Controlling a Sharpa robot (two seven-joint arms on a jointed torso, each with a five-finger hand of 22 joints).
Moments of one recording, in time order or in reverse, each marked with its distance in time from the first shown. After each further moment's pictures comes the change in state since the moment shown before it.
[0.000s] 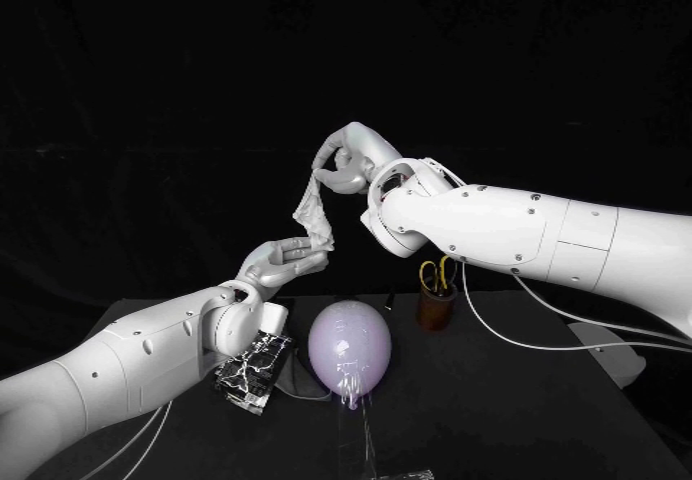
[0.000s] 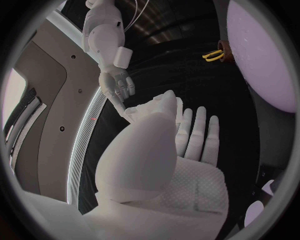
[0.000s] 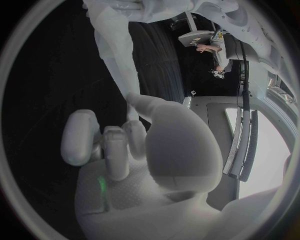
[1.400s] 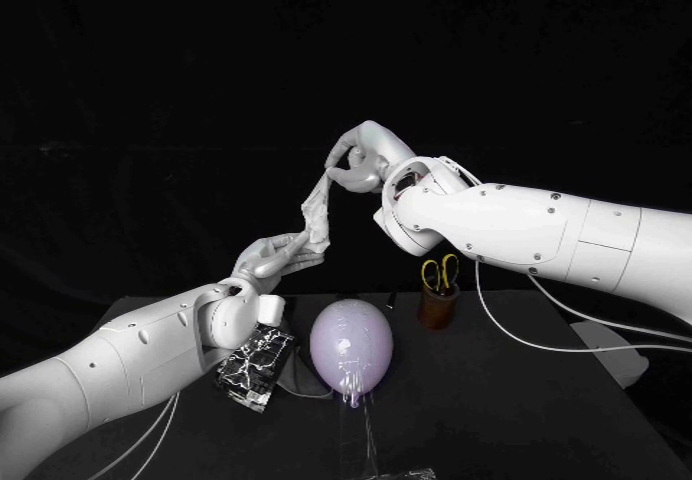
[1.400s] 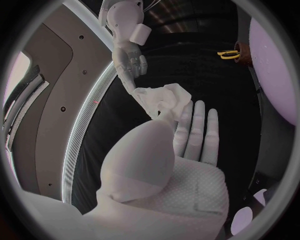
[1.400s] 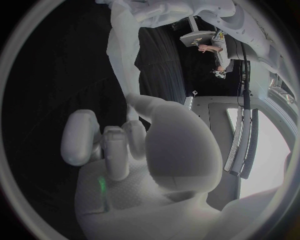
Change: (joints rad) left arm -0.003 0.000 0.005 -0.026 0.159 0.026 0.013; left_hand -0.046 0.220 0.164 0.082 -0.001 0.198 -0.031 0.099 0.009 0.234 0.029 0.010 -0.004 0.111 -0.039 0.042 0.055 0.039 0.125 -0.014 0.043 0.011; right arm 0.000 -0.047 0.000 0.030 0.001 0.005 -0.001; right_hand 0.004 0.004 0.003 -0.003 0.000 0.000 0.000 0.000 0.000 -0.001 -0.001 -0.002 0.001 0.000 0.000 0.003 0.000 0.000 -0.001 0.001 0.000 0.000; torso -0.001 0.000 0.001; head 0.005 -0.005
